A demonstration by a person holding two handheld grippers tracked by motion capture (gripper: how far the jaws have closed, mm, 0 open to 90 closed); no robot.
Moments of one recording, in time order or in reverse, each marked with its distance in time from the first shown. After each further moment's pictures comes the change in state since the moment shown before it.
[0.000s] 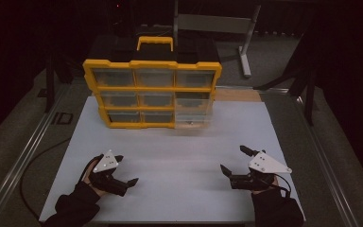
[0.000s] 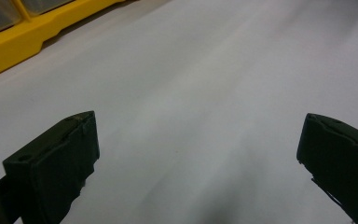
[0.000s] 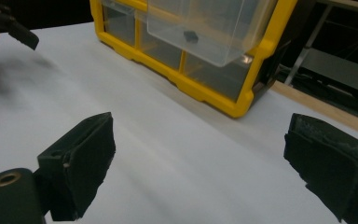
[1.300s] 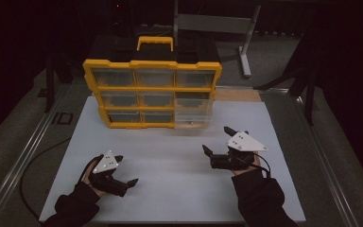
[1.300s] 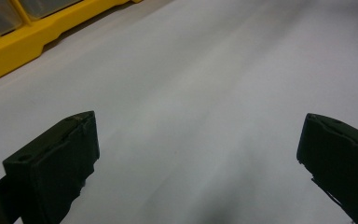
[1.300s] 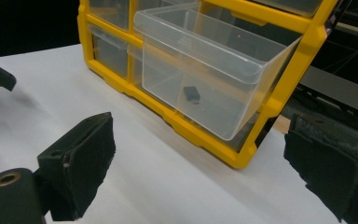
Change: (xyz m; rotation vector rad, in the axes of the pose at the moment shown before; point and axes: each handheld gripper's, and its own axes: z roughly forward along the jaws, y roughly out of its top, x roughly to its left) left arm -0.002 0.001 -0.002 -0.007 0.006 0.008; right arm 0.011 0.053 0.049 -0.012 -0.043 -0.012
